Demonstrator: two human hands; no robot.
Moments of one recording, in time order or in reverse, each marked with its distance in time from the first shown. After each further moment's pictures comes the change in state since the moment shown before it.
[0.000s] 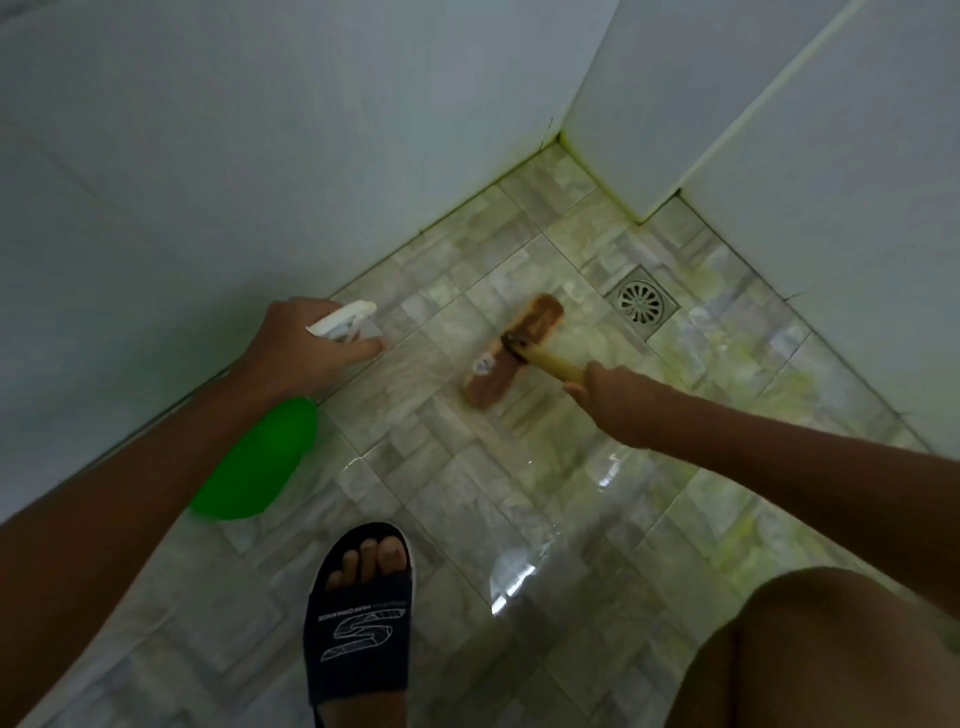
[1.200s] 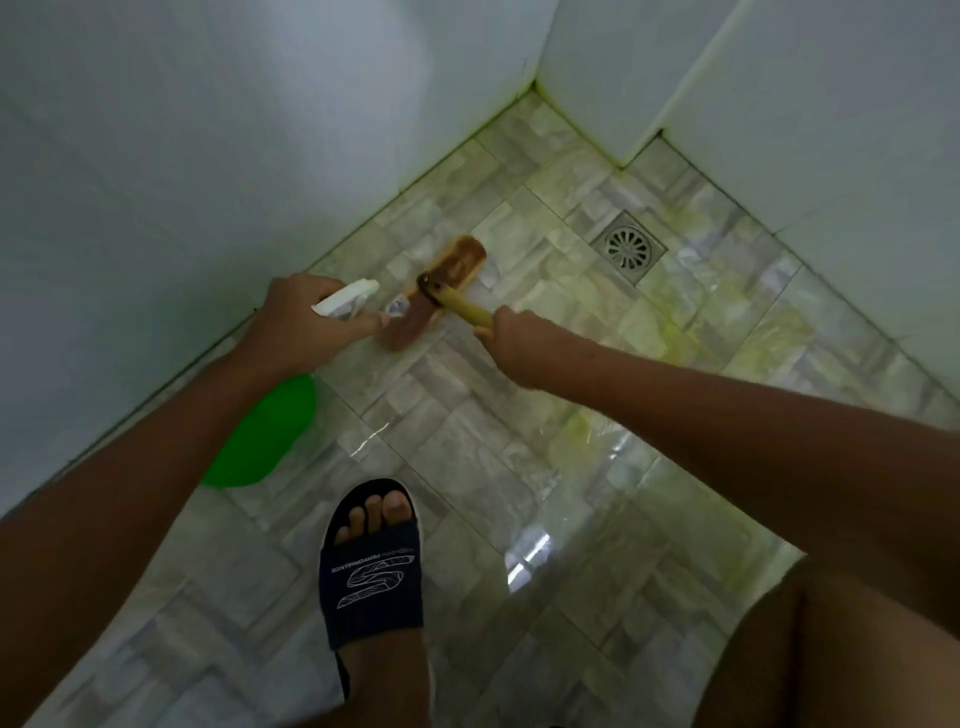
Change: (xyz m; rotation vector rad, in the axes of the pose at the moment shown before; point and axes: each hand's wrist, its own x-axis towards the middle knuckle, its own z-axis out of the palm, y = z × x) left_hand -0.016 0.005 0.008 0.093 -0.067 0.103; right_hand 0.021 -0.085 0.027 0.128 0.137 -0.054
